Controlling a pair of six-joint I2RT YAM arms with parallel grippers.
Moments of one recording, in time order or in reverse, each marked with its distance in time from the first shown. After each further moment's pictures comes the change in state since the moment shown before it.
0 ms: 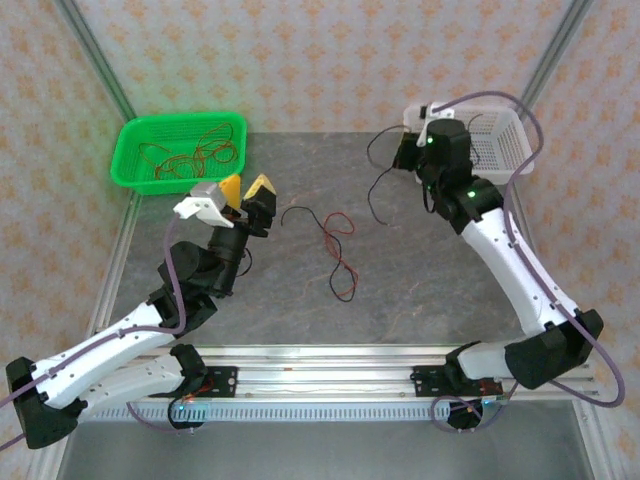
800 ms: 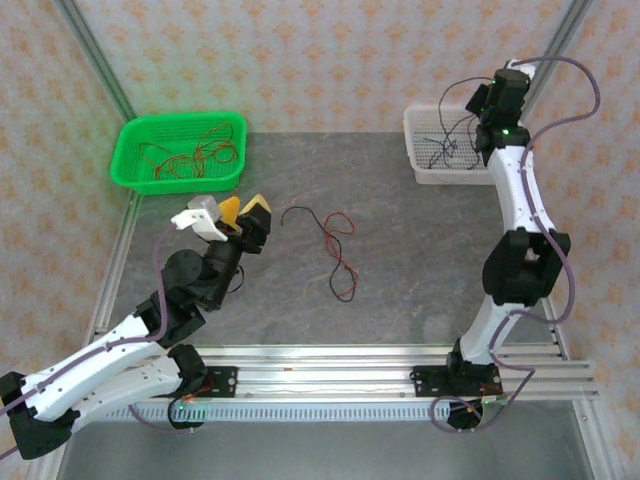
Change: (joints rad) left arm 0.000 -0.113 -0.066 -0.246 0.014 -0.206; right arm -0.464 0.525 0.397 0.188 0.010 0.014
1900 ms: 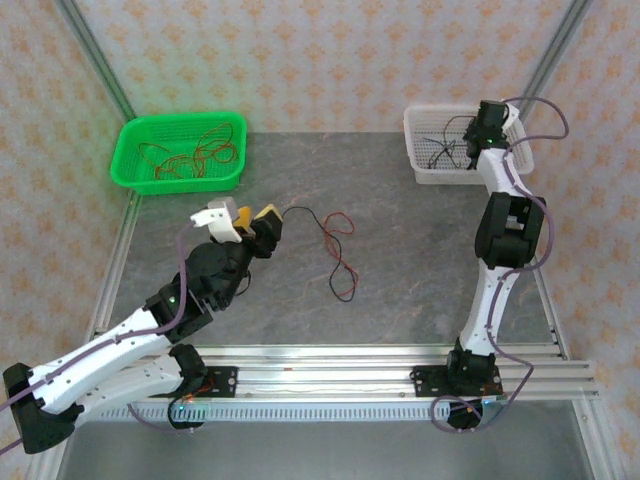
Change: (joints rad) left arm 0.000 0.074 0.027 -0.157 0.005 -0.079; right arm -0.061 0.362 0.068 0.009 0.044 0.136
